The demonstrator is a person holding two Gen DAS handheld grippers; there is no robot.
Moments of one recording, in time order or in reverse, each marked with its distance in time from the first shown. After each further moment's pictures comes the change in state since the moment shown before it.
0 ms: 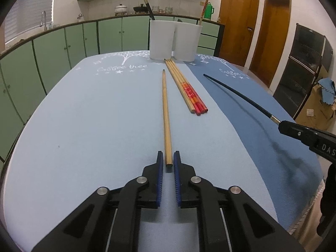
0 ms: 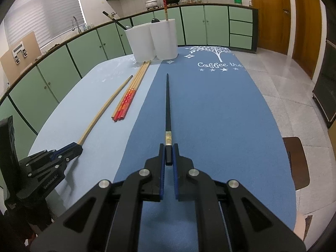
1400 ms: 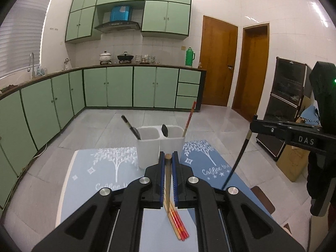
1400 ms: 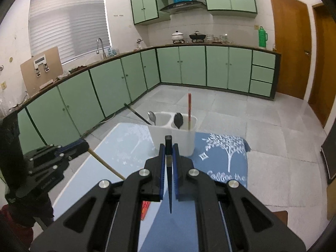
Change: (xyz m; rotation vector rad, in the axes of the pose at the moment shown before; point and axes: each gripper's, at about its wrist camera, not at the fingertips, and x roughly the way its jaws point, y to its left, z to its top) left arm -0.079 -0.004 0.205 0.078 -0.307 -0.106; right arm -0.070 0.023 0.229 -0.157 -0.194 0.115
